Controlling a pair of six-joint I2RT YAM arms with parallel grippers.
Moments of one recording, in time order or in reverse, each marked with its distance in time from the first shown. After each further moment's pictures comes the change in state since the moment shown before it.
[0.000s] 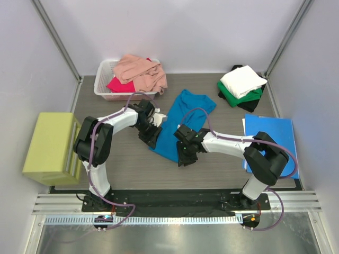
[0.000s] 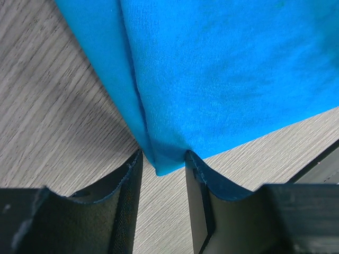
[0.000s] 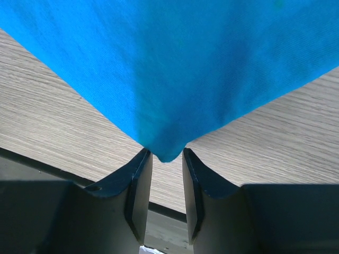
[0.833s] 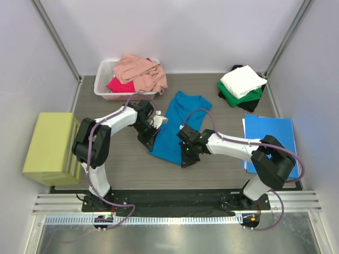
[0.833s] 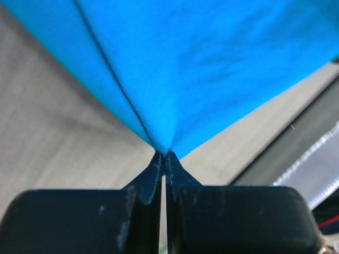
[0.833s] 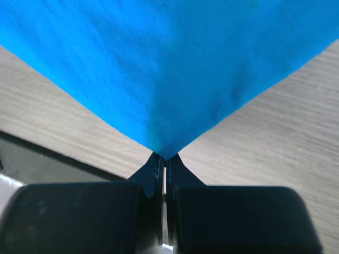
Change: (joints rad) left arm 0.000 -0.014 0.027 -0.138 0.069 0.046; right arm -0.003 -0.056 -0.033 -0.013 -0.023 -0.007
